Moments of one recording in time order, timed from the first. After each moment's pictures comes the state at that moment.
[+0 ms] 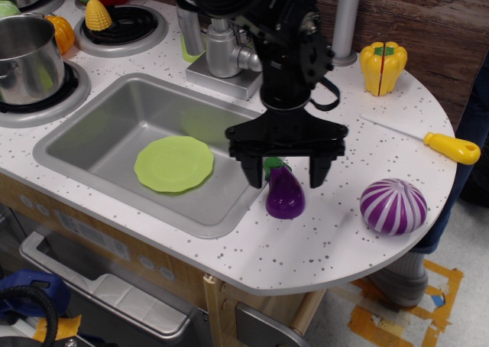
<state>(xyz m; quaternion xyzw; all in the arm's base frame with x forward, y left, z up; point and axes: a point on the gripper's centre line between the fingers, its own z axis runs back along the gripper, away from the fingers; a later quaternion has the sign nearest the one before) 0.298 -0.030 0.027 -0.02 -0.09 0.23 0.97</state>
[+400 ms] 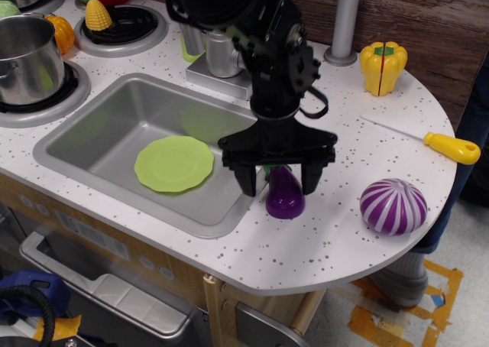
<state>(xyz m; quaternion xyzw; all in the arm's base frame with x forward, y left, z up) 0.298 -0.023 0.013 -0.02 -0.09 0.24 0.97</state>
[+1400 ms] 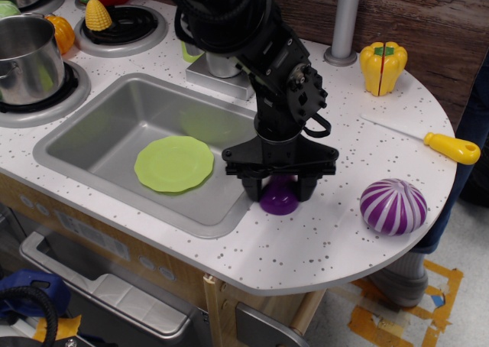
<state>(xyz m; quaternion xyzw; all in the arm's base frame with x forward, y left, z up) 0.294 -0.022 0.002 0.01 -0.11 0.22 0.97</state>
